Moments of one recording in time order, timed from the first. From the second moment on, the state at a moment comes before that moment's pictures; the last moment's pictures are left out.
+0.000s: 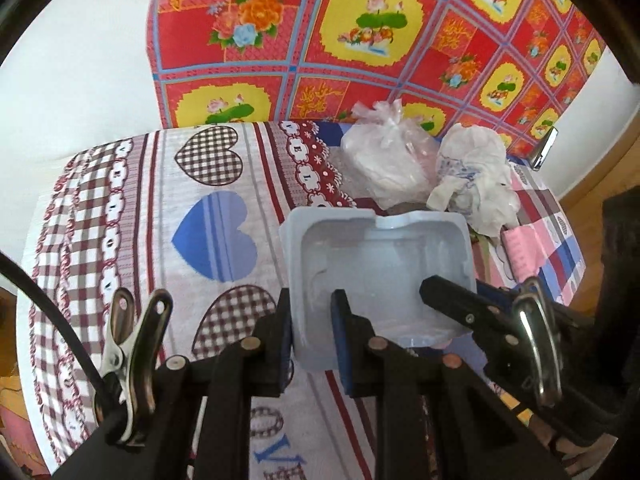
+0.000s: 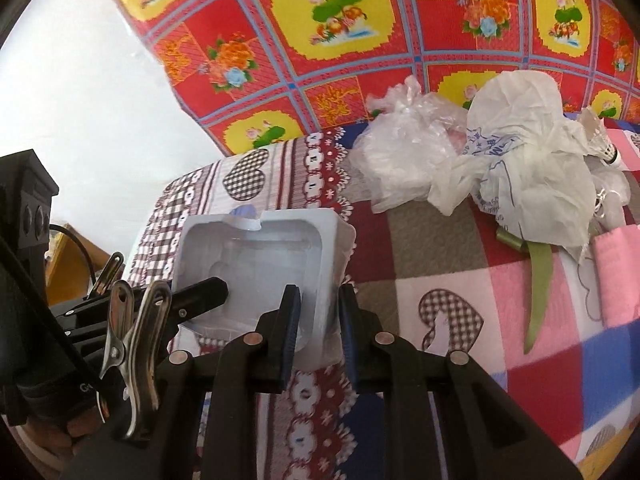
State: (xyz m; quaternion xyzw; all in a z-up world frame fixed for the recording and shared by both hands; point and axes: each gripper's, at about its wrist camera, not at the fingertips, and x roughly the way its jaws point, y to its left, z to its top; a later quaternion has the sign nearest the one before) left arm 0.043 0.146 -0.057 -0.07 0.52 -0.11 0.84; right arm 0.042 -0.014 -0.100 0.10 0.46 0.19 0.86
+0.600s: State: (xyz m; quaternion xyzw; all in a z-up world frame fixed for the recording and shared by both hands) left arm -0.011 0.136 -0.035 -0.09 0.51 -0.07 0.85; right arm 0.001 -0.022 -0.077 0.09 0.44 0.22 0.86
